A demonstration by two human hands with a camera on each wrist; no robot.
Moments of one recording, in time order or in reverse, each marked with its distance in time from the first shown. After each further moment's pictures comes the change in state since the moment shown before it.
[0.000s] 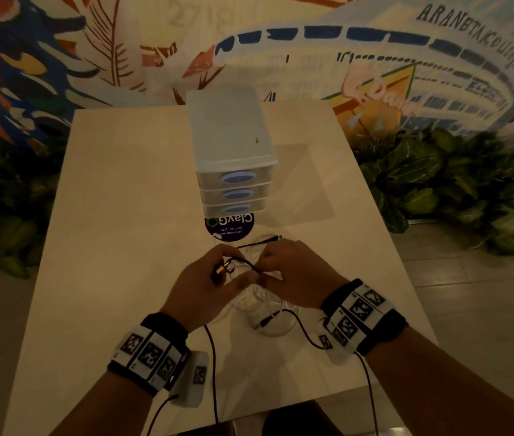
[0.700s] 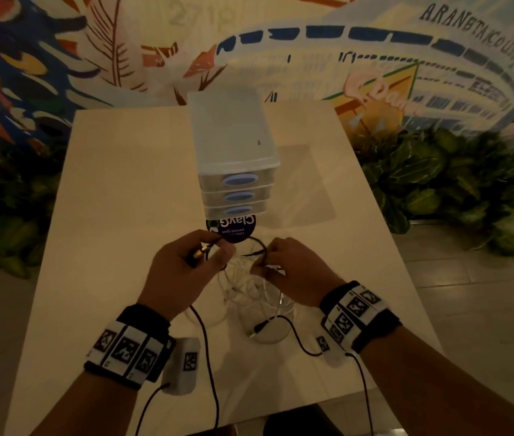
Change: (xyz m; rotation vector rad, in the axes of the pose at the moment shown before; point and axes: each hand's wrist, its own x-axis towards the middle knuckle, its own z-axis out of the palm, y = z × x) left_hand 0.009 0.014 -0.033 -0.216 0.186 -0.003; right_hand 0.005 0.011 0.008 0.100 -0.027 0.172
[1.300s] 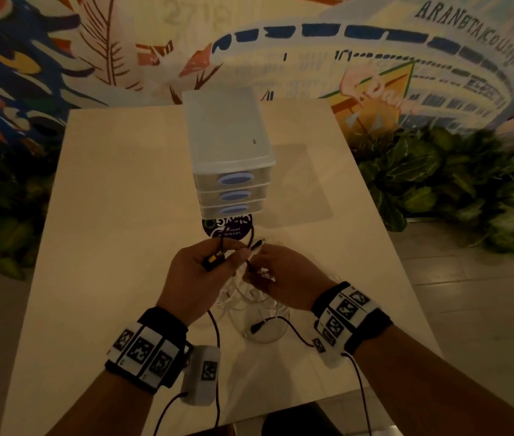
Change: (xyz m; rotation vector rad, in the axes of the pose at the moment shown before) left_hand -0.003 0.009 0.031 -0.080 0.010 -0.008; right_hand 0.001 -0.008 0.007 -0.029 -0.061 -0.053
